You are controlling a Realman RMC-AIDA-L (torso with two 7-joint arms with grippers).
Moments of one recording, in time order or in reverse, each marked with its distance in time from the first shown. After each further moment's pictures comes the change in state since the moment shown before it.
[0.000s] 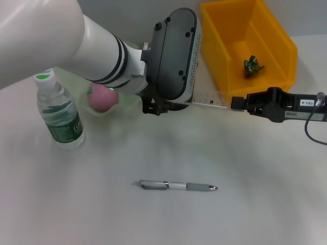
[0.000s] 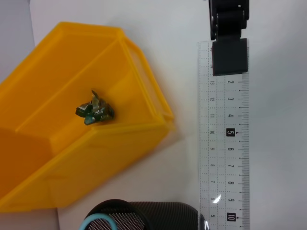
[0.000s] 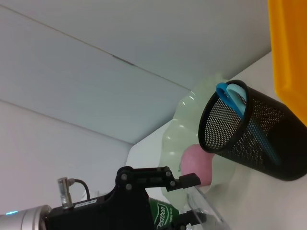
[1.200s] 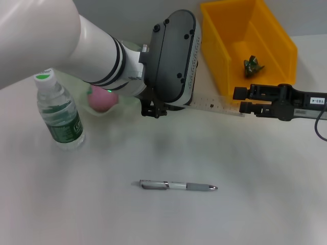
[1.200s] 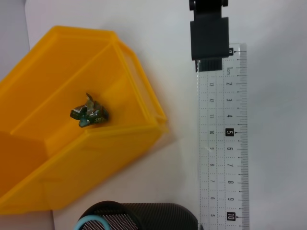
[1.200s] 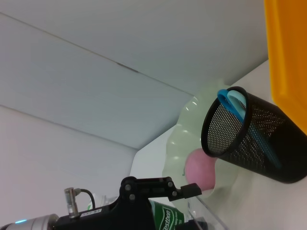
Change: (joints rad) left arm 0.019 0.002 0.000 0.036 0.000 0.028 0.003; right arm -0.016 -0.010 0.027 -0.017 0.007 -0.037 0.018
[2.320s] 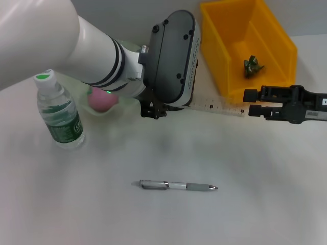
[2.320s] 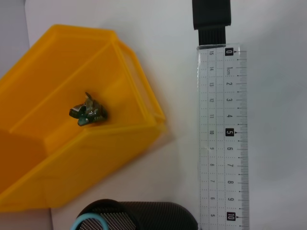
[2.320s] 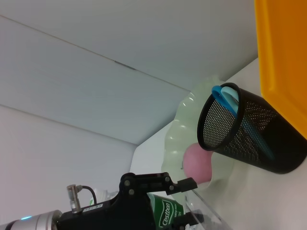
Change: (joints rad) left arm 0.010 -0.004 -0.004 0.014 0.009 0.011 -0.007; right arm -0.015 -0.032 0.000 -0.001 -0.001 -0.044 0.033
